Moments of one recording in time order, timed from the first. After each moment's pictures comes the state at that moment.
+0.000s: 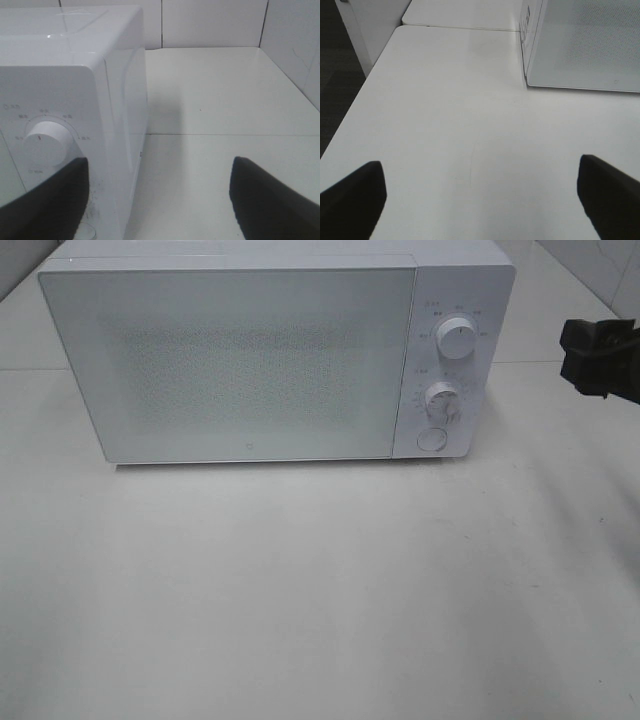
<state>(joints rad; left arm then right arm) 0.02 0.00 -0.50 0.00 1.04 -0.05 0.12 1.29 -0.38 0.10 -0.74 -0.04</state>
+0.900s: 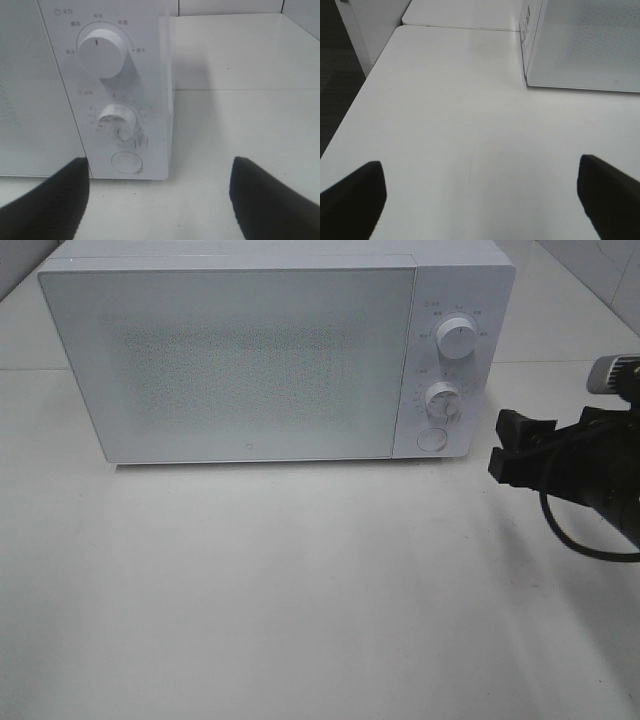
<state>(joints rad) 0.02 0.00 -0.50 0.00 1.04 -0.05 0.47 1.50 -0.22 0.44 -1.07 -0.12</state>
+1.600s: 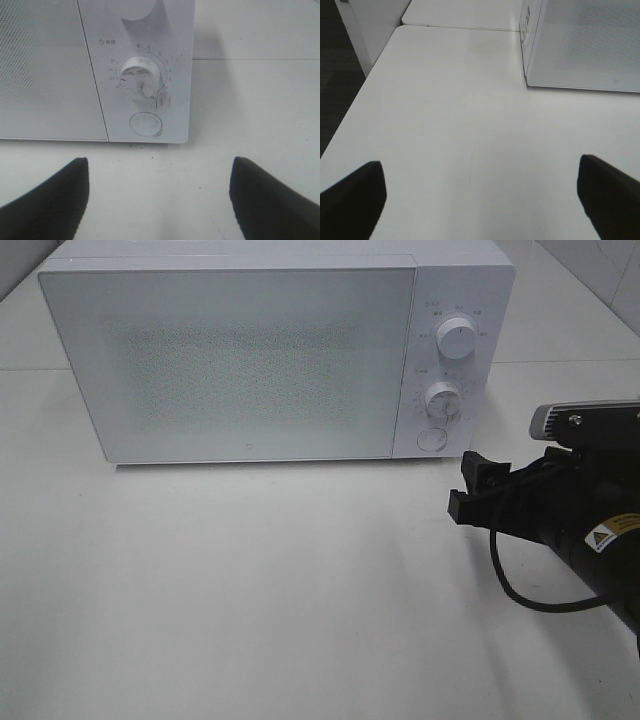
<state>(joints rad) 0.02 0.00 -0.50 0.00 1.04 -0.05 0.65 1.66 -0.22 0.62 -1.17 -0.11</state>
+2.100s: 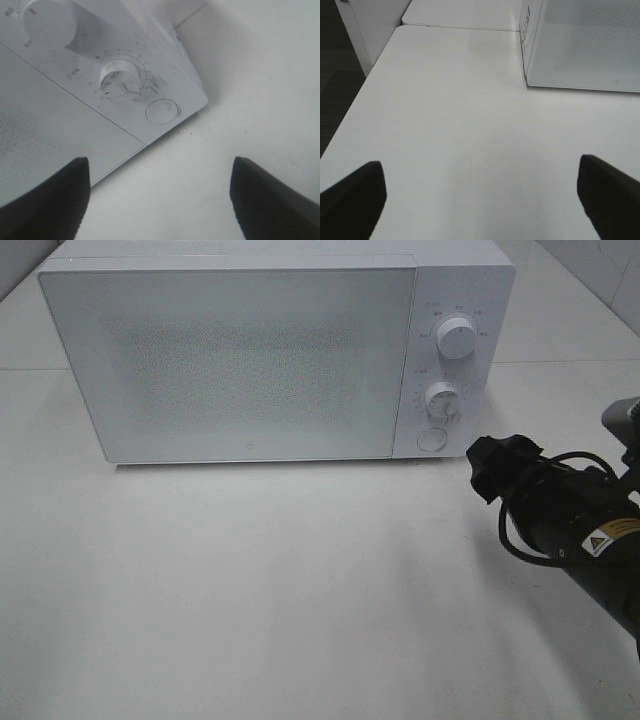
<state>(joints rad) 0.02 0.00 -0.50 0.00 1.04 -0.05 0.66 1.66 -0.22 0.62 -1.12 0.63</state>
